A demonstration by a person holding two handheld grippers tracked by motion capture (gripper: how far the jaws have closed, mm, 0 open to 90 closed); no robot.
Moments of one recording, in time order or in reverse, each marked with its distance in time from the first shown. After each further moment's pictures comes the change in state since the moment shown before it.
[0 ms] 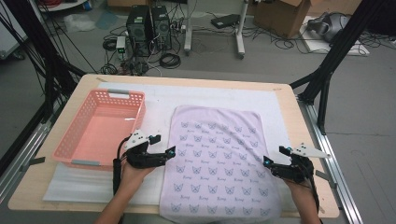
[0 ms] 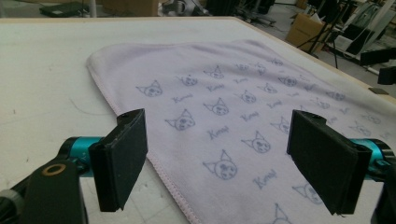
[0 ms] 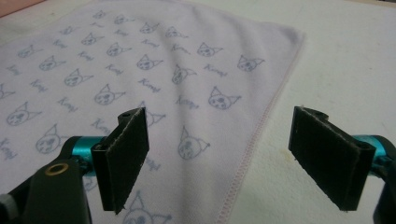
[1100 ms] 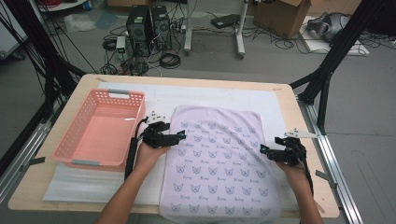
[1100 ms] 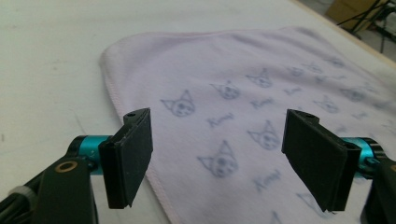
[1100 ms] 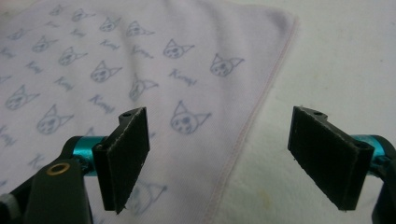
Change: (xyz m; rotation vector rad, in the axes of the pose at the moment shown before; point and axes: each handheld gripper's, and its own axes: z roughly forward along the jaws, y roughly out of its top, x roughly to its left) left arm 0.024 0.034 0.074 0.146 0.148 -0.063; right arm -0.033 0.022 0.046 0.107 0.004 0.078
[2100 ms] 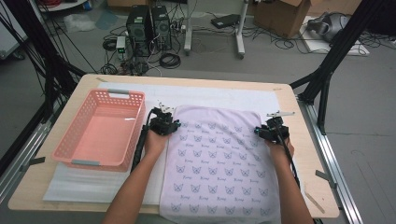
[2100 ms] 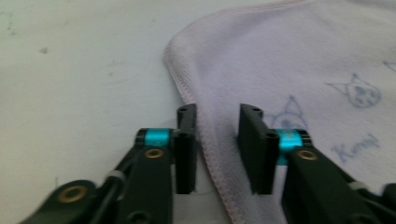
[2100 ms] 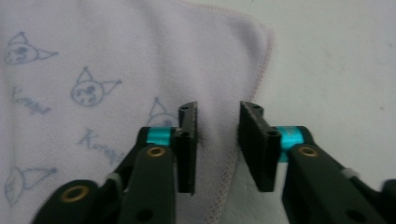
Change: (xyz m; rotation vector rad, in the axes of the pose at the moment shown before) left arm 0.018 0.005 0.053 0.119 0.191 0.148; right arm -0.011 0.042 0.072 0.137 -0.168 -0.013
